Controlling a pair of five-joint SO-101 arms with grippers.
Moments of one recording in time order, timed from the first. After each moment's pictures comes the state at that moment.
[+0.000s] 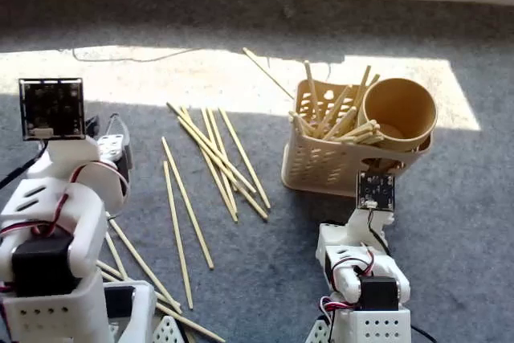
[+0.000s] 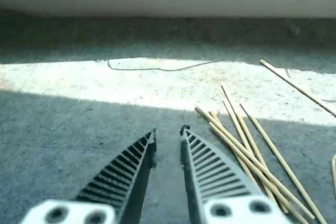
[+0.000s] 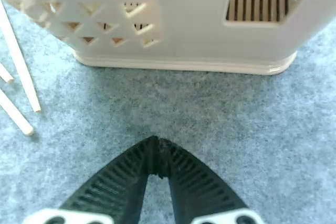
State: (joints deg) left arm -13.8 -67.4 35.7 71.0 2.4; right arm -4.1 -104.1 95.9 70.1 -2.9
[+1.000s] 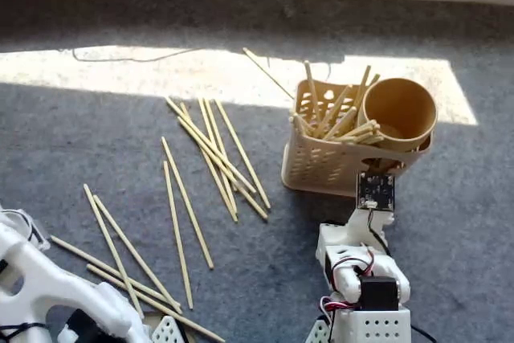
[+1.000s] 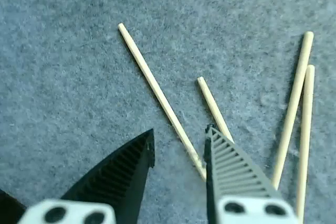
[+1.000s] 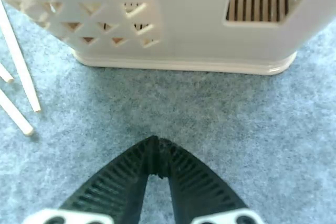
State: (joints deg) left arm -62.6 -37.5 50.6 71.0 -12.3; right arm -4.1 -104.1 95.9 70.1 -2.9
